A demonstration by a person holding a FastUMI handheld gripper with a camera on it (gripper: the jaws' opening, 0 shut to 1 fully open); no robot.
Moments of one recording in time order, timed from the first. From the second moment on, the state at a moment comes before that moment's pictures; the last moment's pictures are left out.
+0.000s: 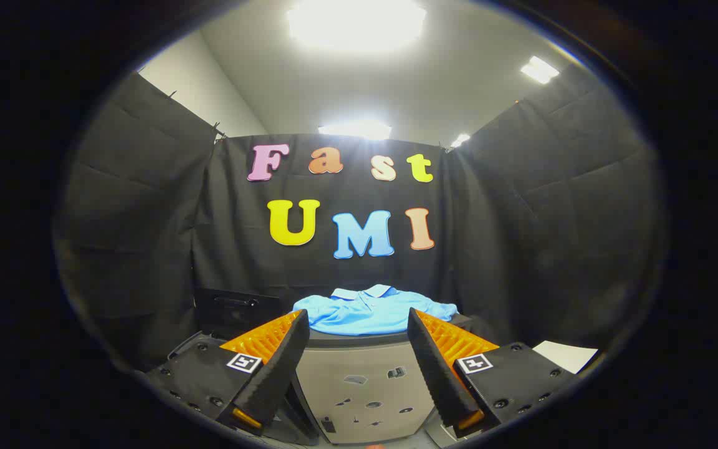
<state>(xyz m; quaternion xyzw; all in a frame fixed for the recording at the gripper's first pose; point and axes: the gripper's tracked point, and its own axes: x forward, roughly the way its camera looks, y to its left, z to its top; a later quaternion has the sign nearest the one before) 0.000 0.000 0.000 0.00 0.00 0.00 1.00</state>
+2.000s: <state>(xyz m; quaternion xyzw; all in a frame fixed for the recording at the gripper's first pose) 0.095 -0.007 0.022 0.03 0.03 0.02 1.00</state>
